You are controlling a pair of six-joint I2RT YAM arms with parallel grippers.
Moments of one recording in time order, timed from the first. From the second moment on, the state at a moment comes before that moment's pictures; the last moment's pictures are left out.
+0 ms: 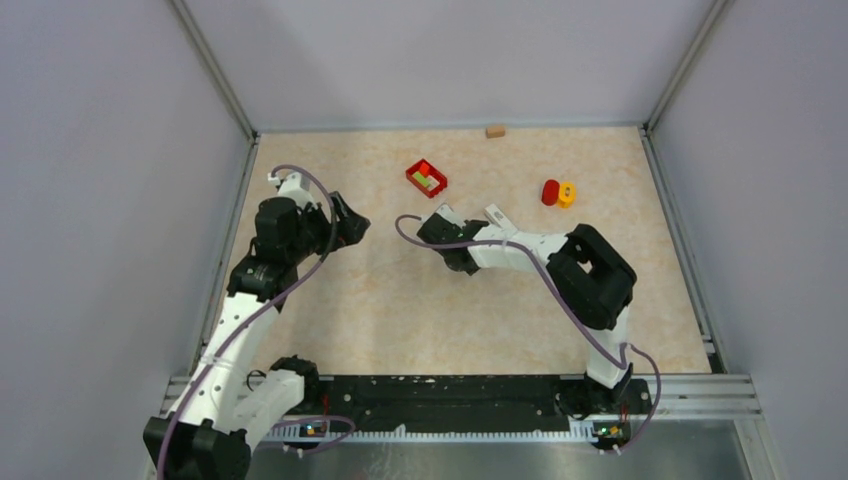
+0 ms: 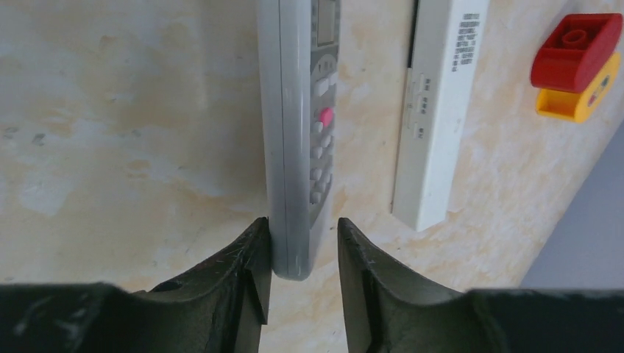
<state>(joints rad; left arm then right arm) -0.18 0.89 0.83 -0.38 0.18 -0.50 0.89 1.94 1.31 -0.62 0.68 0.11</state>
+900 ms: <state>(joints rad) -0.18 0.70 1.07 -0.61 0.08 -0.43 0.85 0.89 1.14 -0.63 0.66 0.39</state>
